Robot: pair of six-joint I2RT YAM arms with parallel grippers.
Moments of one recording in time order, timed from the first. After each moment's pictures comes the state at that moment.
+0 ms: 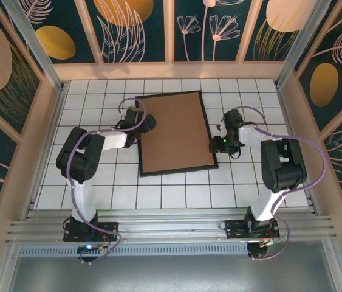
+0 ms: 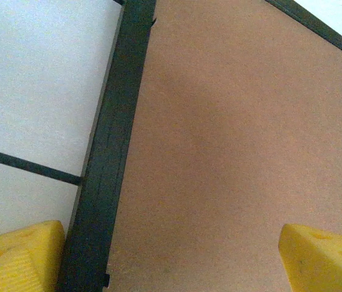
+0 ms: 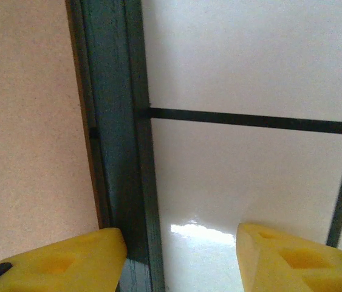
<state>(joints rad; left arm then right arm) -0.40 1.99 1.09 0.17 -0.07 -0.81 0.23 1.74 1.01 -0.56 -0.24 0.17</state>
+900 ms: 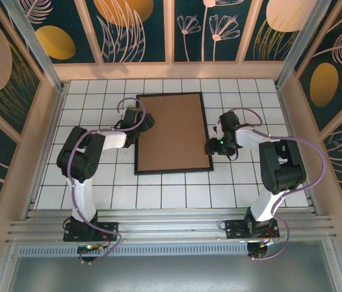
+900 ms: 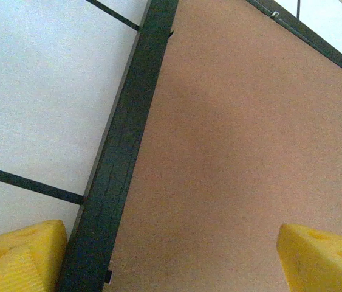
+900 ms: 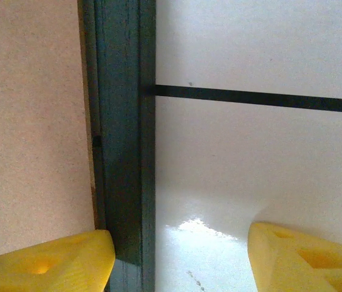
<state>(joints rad) -0.39 2.00 1.08 0.21 -0.10 -0.81 0.28 1.73 0.99 -0.54 -0.23 0.21</state>
